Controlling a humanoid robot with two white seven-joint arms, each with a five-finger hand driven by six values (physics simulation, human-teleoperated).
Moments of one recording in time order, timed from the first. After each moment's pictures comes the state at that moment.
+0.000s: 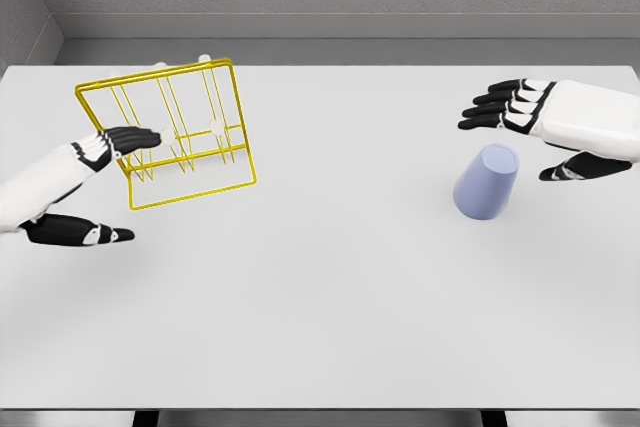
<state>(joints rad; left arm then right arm) 0.07 0.92 -0.10 -1.80 0.03 -0.61 -0.24 -0.75 -1.28 0.85 -1.77 0.09 -0.61 0.20</state>
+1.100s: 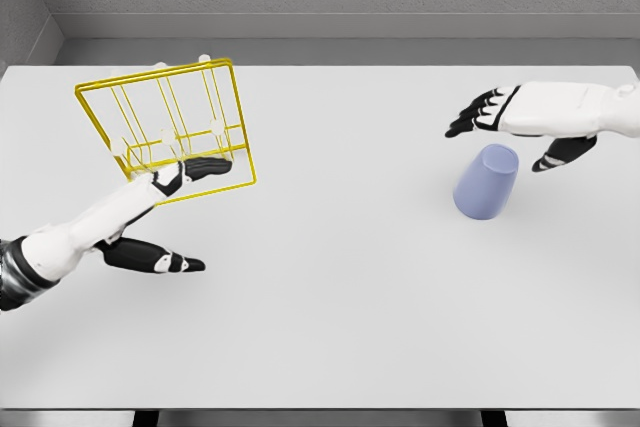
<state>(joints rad) -0.06 0.84 -0.40 -1.80 0.16 -0.61 -0.22 -0.91 -1.03 0.89 -1.51 0.12 -0.61 0.61</state>
